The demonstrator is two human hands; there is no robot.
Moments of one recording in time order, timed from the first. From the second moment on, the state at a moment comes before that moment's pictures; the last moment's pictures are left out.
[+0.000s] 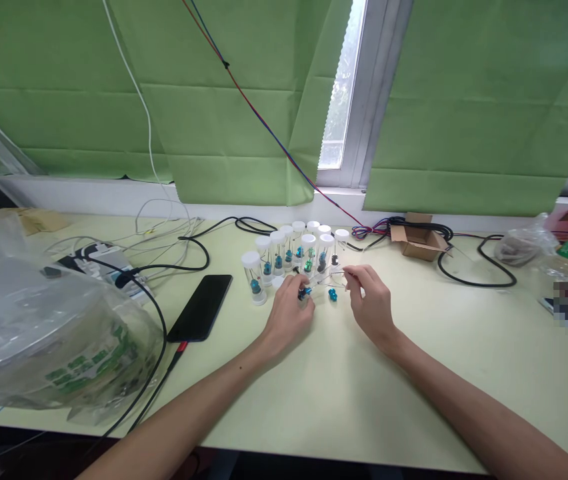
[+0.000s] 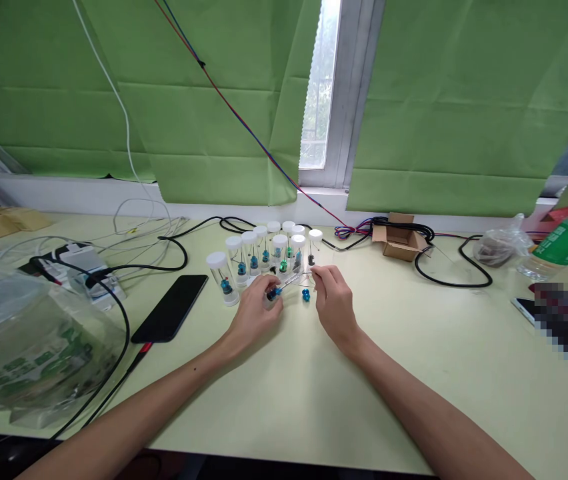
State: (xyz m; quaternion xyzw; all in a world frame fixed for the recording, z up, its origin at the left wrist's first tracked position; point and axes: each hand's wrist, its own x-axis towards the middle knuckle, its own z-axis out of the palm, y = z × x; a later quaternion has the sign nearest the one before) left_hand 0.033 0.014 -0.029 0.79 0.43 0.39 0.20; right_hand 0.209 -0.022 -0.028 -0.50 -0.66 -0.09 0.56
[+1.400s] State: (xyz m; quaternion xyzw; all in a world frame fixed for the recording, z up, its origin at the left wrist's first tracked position) left_hand 0.036 0.007 -0.024 0.79 0.36 0.40 0.29; right_hand 0.207 -0.029 -0.025 -0.45 -0.63 -0.08 0.62
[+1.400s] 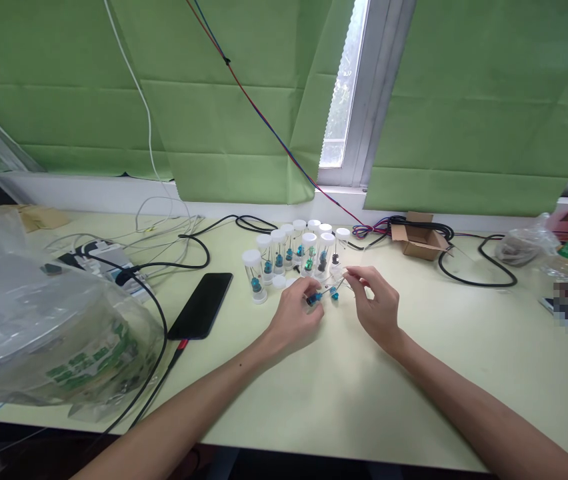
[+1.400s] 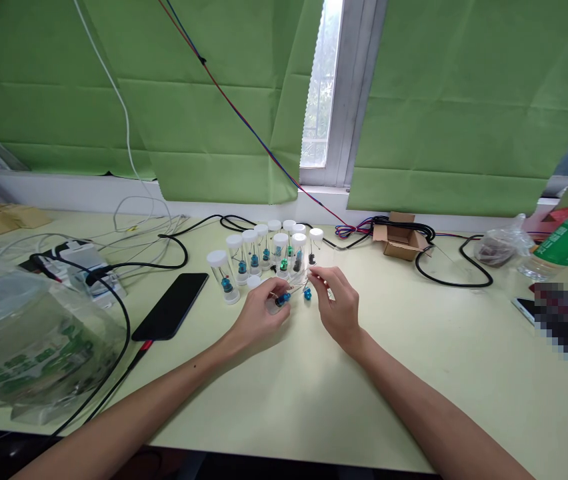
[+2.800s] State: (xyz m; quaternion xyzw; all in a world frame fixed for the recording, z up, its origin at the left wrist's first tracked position) left_hand 0.028 0.009 -0.016 0.84 0.29 0.38 0.27; right_hand 0.200 -0.027 -0.034 -0.46 -0.65 0.09 0.59
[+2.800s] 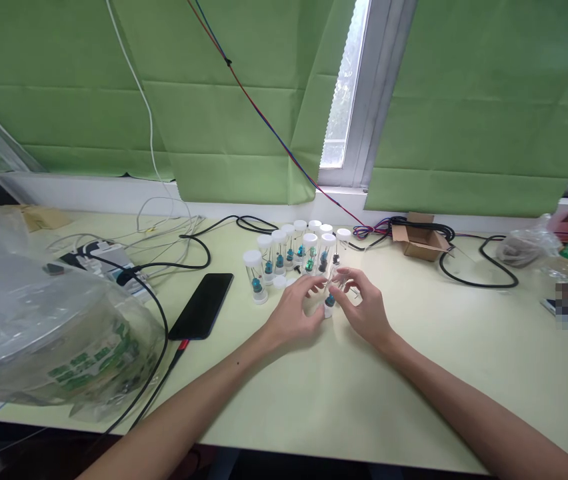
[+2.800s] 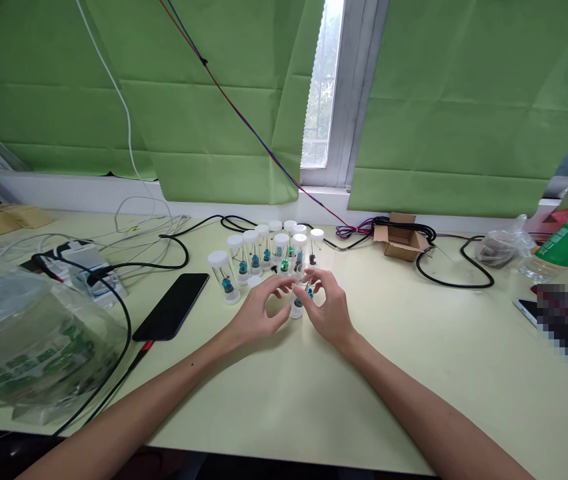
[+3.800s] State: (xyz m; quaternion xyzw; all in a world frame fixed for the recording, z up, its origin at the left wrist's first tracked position) left_hand 0.012 0.039 -0.037 0.83 0.46 0.28 0.12; right_hand 0.198 -0.029 -0.035 -0.51 -0.73 0.15 0.44
